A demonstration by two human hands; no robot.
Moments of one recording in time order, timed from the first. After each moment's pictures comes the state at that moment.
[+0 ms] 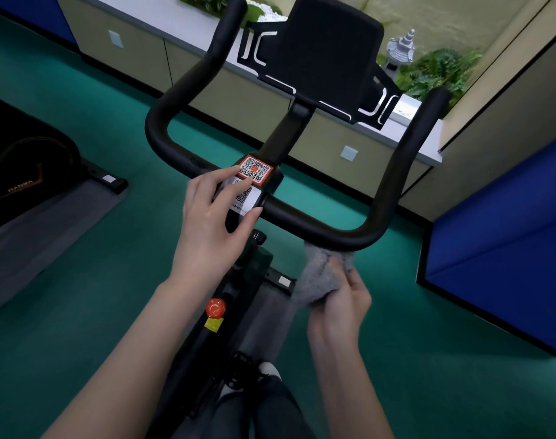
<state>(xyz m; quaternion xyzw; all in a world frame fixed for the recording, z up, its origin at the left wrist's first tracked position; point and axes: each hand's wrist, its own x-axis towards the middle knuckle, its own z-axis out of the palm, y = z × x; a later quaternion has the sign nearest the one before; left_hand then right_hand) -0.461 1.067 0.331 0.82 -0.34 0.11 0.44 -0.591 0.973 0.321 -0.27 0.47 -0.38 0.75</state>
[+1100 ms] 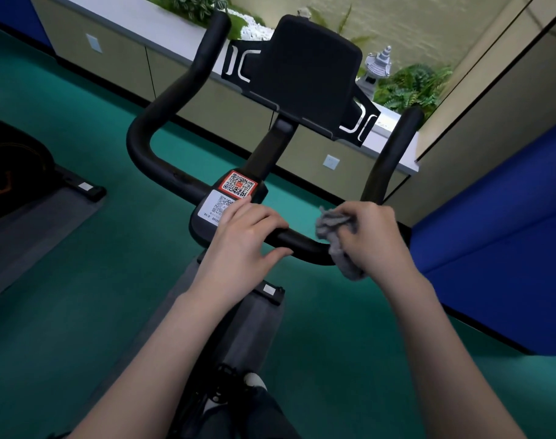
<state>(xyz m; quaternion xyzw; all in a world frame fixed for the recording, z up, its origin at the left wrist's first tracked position) -0.476 1.032 0.341 0.80 -0.47 0.05 0.38 -0.570 0.870 0.394 -0.93 0.30 -0.10 0.17</state>
